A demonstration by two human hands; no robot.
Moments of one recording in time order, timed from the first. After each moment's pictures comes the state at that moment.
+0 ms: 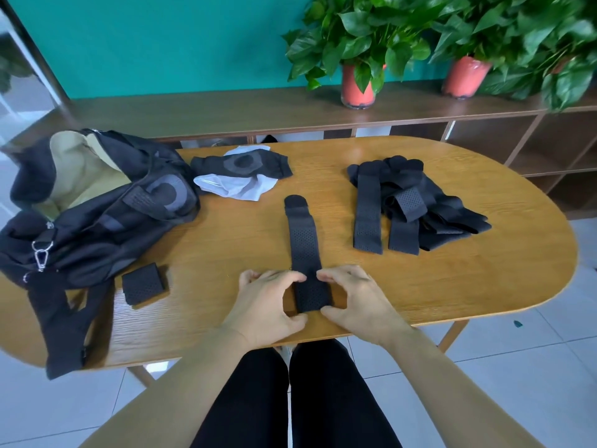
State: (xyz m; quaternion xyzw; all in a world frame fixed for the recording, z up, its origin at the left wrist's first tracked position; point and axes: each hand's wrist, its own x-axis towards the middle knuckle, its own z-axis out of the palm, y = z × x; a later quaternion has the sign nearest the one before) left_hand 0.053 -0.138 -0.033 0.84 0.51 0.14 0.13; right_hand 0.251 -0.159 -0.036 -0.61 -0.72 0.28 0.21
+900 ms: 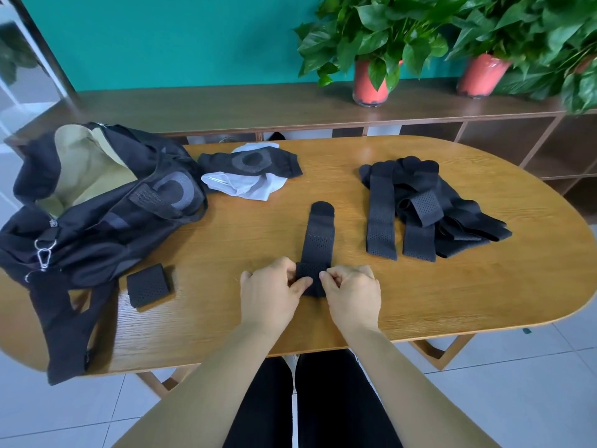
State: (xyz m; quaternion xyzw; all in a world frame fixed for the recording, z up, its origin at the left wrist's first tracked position) left_hand 0.068 -0.115 -0.036 0.71 0.65 0.25 0.12; right_hand 0.198 -0.127 -0.057 -0.73 -0.56 0.14 0.37
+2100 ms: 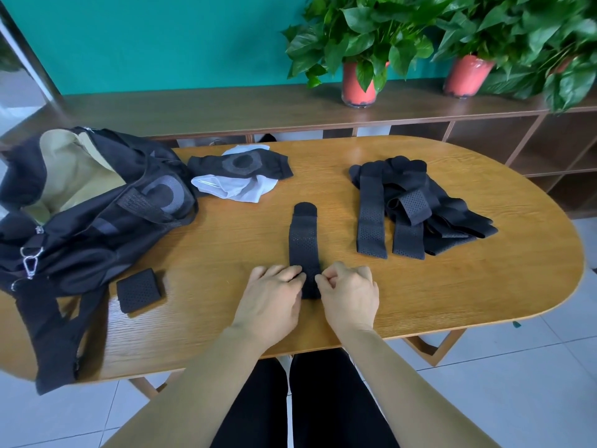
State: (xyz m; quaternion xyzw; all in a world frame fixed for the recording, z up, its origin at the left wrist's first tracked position) left_hand 0.060 -0.116 -0.048 0.87 0.48 0.13 -0.02; right_hand 0.203 -0.129 -0.056 -0.78 -0.55 0.08 0.30
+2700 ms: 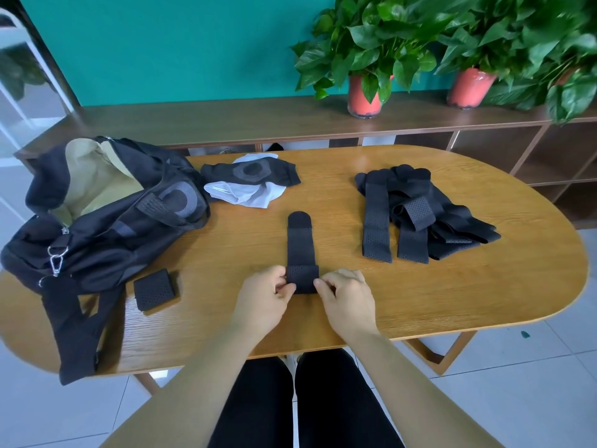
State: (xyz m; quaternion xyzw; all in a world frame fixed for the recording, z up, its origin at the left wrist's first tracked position) left_hand 0.044 -0.117 -0.039 0.71 0.60 0.27 0.27; right_hand 0.202 -0.137 -0.054 -0.69 -0.63 0.15 0.32
